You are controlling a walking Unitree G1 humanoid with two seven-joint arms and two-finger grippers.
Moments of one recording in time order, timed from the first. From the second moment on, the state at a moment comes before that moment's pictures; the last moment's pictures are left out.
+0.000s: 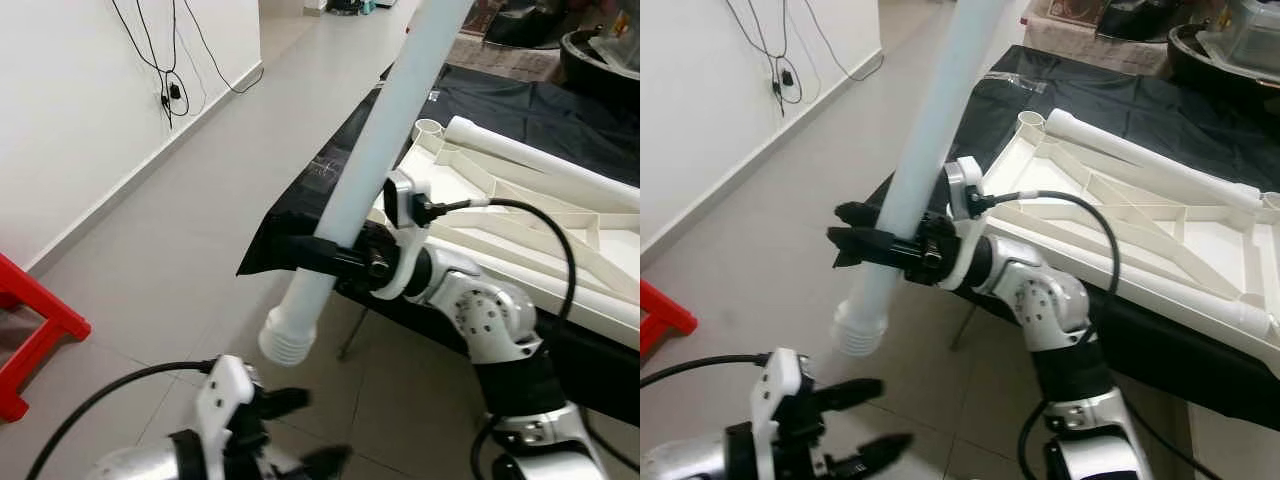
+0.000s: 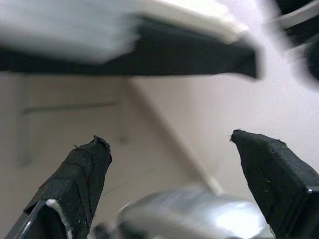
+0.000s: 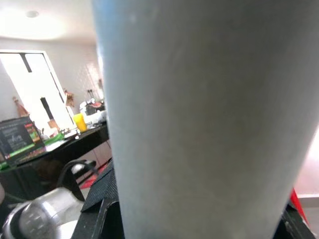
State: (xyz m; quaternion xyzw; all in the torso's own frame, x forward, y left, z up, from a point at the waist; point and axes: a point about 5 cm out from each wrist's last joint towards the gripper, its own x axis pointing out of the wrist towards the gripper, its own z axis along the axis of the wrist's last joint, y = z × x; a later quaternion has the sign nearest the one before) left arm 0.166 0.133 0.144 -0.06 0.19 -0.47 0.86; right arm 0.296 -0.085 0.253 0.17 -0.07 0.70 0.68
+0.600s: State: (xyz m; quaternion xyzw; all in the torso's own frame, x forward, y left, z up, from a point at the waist) left arm 0.182 0.142 0.166 -0.05 0.14 -0.47 0.87; right arm 0.294 -0.092 0.249 0.15 -0.06 0.72 0.67
